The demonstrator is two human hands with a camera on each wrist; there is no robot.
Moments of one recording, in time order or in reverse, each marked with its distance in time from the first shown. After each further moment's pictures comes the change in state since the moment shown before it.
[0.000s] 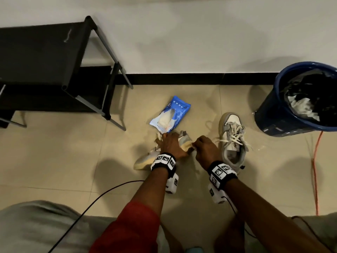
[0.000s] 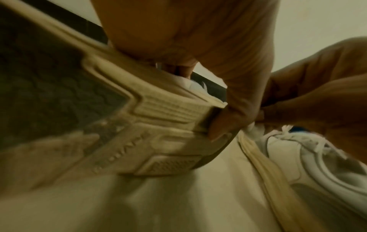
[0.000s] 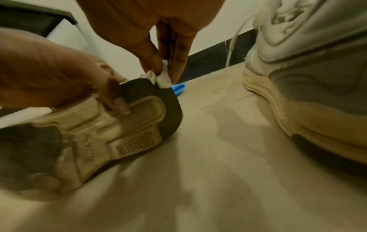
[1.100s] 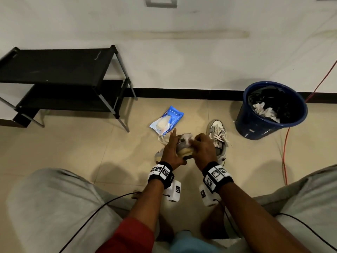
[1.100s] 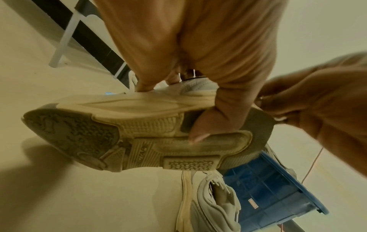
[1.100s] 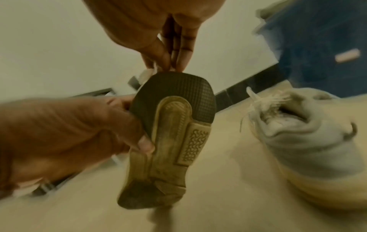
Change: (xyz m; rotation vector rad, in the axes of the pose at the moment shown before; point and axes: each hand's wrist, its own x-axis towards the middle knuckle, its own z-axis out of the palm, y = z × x) left_hand -0.132 0.028 -0.016 -0.636 0.080 0.241; right_hand -0.096 -0.073 -0.092 -0.033 0.282 -0.090
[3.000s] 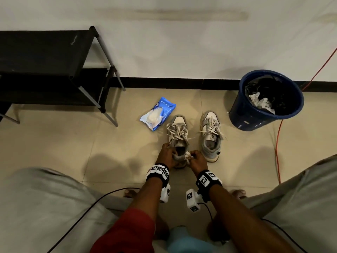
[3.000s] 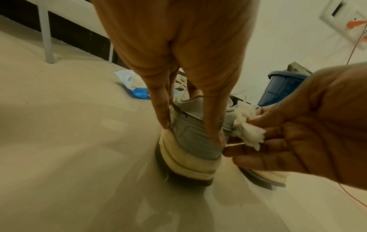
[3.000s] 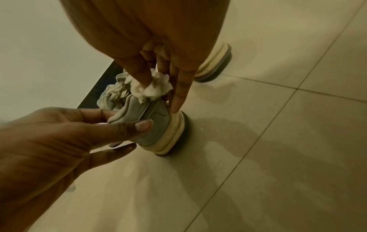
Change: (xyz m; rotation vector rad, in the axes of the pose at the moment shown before) left_hand 0.026 -0.063 0.041 0.334 -0.126 -0.112; right_hand -0.043 0.075 0.102 0.485 -0.191 0.753
